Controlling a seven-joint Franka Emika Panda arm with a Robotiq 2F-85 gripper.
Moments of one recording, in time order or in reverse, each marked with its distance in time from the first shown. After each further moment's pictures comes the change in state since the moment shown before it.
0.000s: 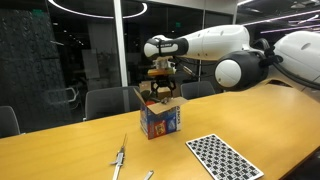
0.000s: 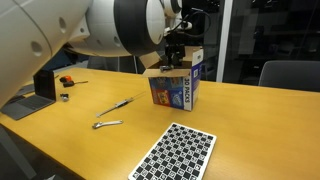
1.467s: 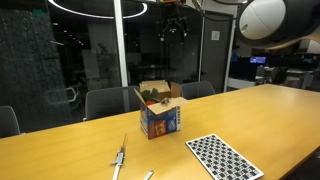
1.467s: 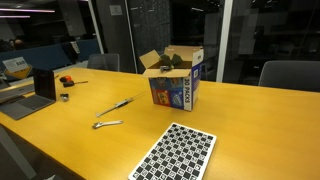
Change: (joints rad) arm 0.132 -0.383 -0.074 0.105 -0.091 -0.448 -0.445
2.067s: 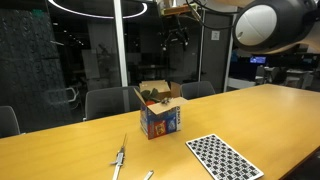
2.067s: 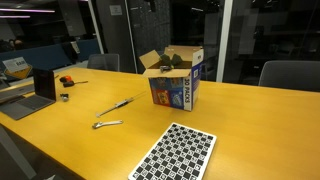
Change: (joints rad) arm -0.038 0.041 0.001 -0.039 0.019 0.006 -0.001
